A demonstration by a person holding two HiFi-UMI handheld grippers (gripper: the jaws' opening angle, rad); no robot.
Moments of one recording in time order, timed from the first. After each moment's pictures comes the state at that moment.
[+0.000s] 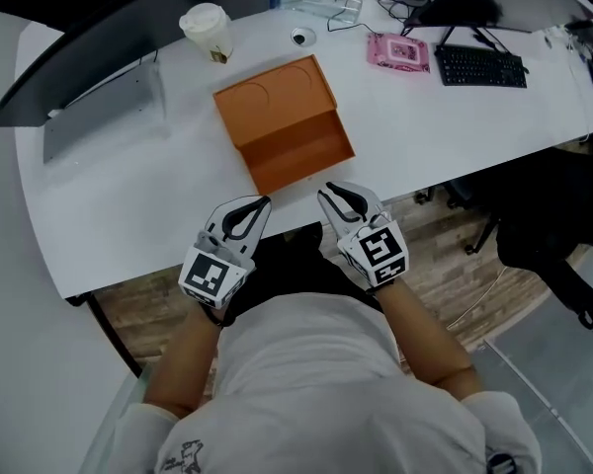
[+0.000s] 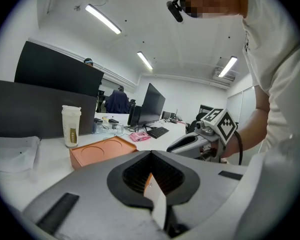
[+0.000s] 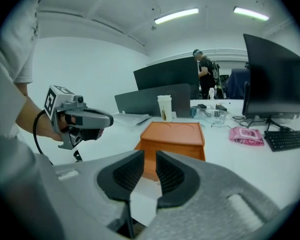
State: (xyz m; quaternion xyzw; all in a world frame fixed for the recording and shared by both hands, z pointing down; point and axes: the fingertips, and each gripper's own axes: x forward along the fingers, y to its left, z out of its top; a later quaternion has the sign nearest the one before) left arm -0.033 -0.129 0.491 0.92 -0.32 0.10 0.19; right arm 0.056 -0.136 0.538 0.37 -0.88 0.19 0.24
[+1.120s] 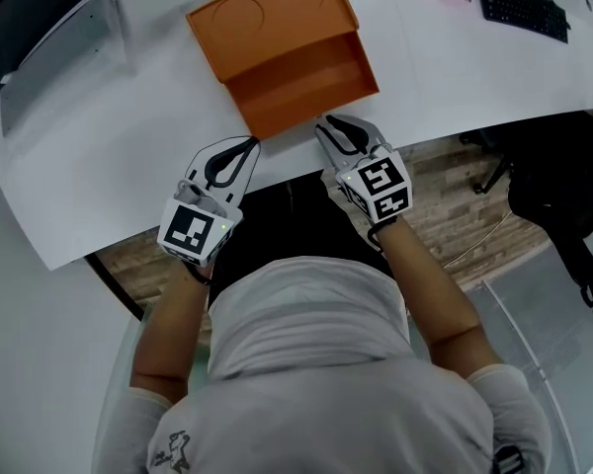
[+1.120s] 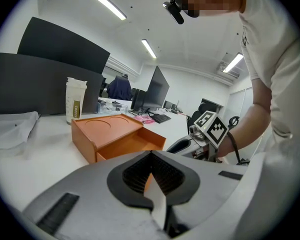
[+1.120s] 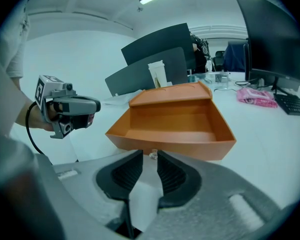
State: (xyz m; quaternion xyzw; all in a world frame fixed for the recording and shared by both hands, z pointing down) left arm -0.049 -0.136 0.591 0.91 -0.31 0.15 0.23; right arm 0.050 -0.140 0.675 0.35 -0.84 0.28 0.29
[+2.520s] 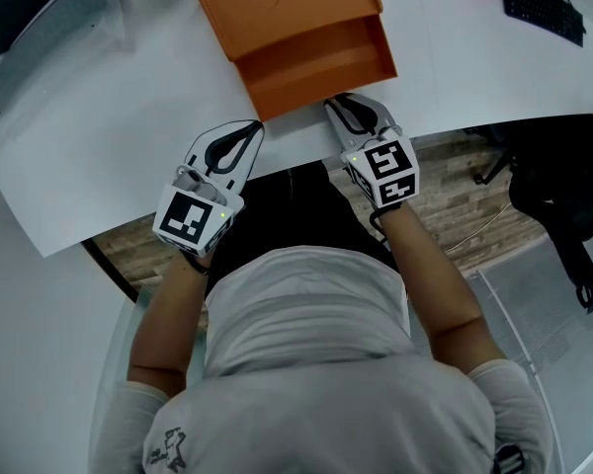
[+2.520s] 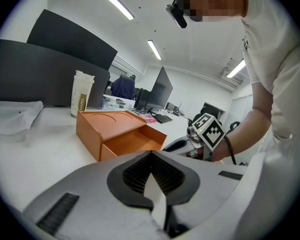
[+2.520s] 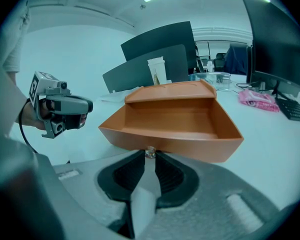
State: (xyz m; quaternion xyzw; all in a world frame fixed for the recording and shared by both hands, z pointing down) left arm -0.061 -0.137 0.604 0.90 -0.32 0.13 0.27; right arm 0.042 -0.153 0.692 0.36 -0.84 0.27 0.31
